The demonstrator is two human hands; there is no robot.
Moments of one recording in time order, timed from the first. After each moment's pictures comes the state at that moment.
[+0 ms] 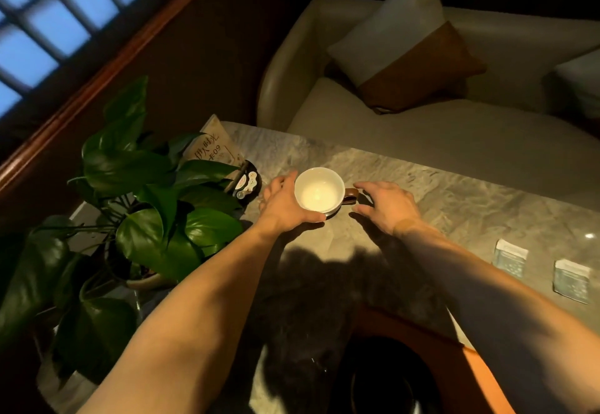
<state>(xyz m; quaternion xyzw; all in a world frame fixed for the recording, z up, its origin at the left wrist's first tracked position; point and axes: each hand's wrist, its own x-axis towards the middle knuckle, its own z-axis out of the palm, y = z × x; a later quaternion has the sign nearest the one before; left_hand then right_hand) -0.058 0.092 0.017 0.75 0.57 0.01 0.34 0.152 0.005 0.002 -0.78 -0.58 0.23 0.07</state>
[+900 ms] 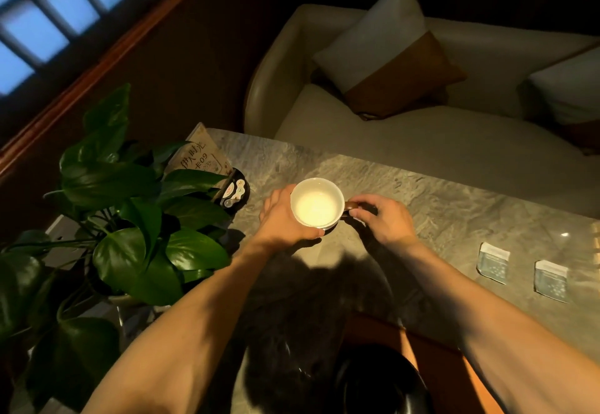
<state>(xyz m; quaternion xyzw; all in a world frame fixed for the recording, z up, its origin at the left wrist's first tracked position) -0.056 0.071 0.013 0.75 0.53 0.09 0.39 0.153 -0.020 -0.001 -0.78 -0.47 0.29 0.28</state>
